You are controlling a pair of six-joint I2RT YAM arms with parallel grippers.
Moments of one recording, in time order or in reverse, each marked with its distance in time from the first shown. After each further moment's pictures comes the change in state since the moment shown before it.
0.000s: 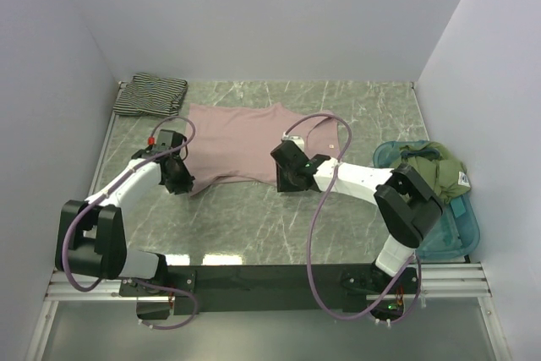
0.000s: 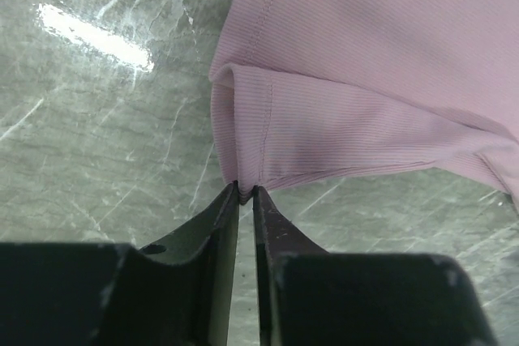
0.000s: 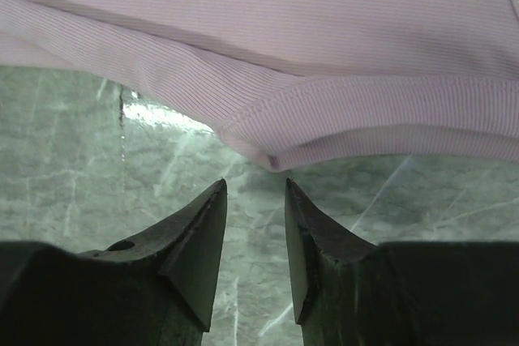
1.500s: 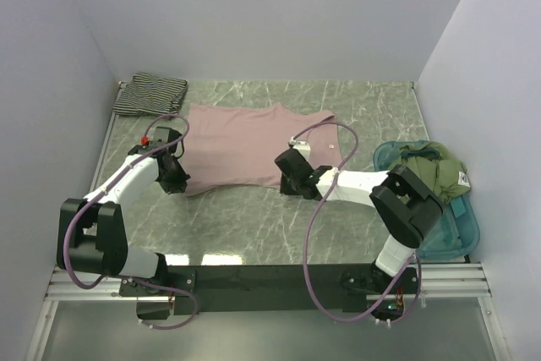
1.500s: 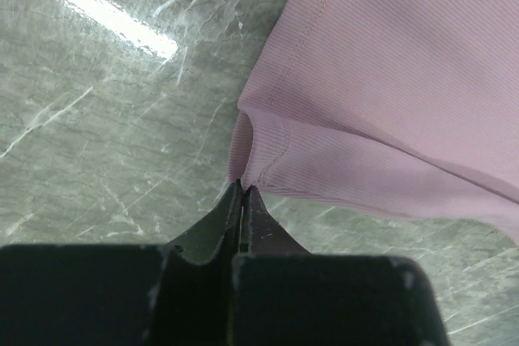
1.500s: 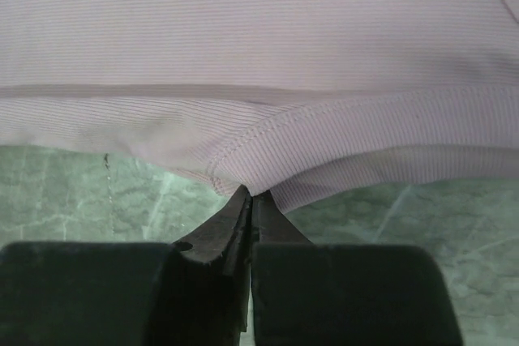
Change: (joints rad) left arm 0.035 0.015 0.047 -0.087 -0.036 -0.023; right arm 0.002 0.003 -0.140 0.242 0.067 0.082
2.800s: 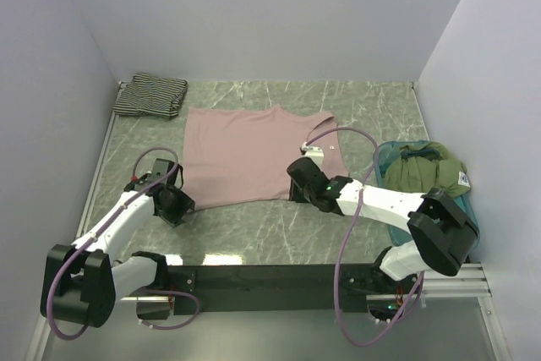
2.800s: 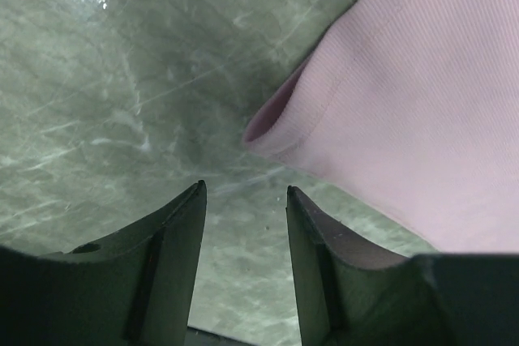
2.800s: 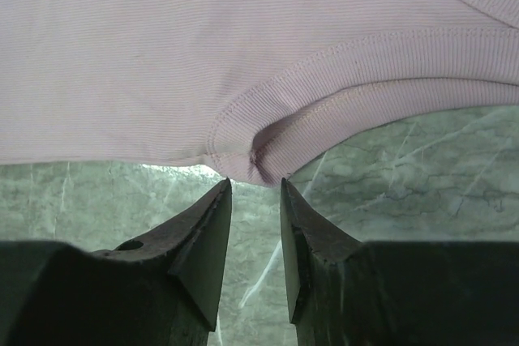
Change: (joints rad) left arm -0.053 -0.294 -0.297 -0.014 0.034 -0.377; right arm 0.039 -0.269 -0.143 -0.090 0.046 0.019
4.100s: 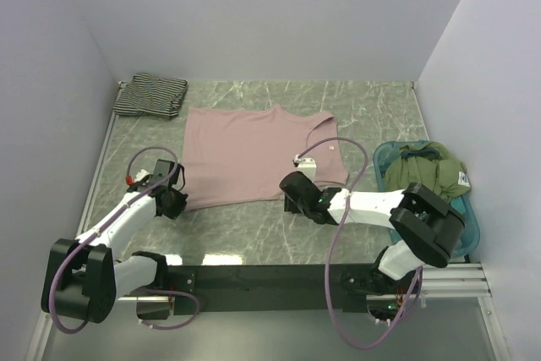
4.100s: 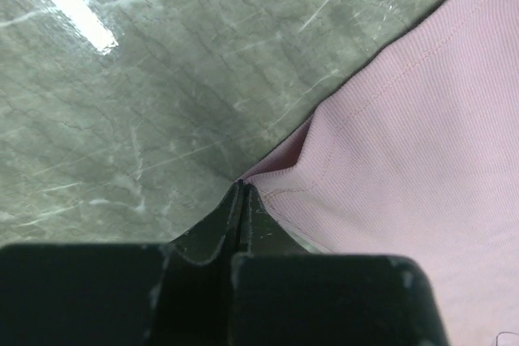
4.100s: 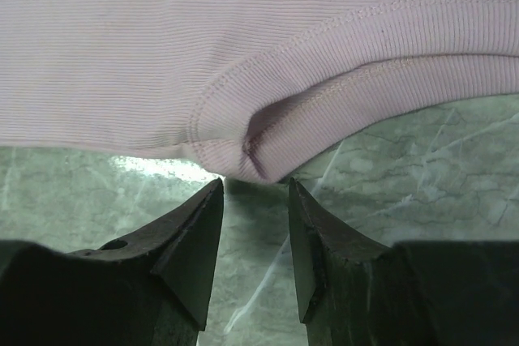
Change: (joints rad) left arm -0.008 0.026 -0.049 0.142 -0.158 -0.091; right arm 0.084 0.082 -0.086 0.150 0.074 -0.001
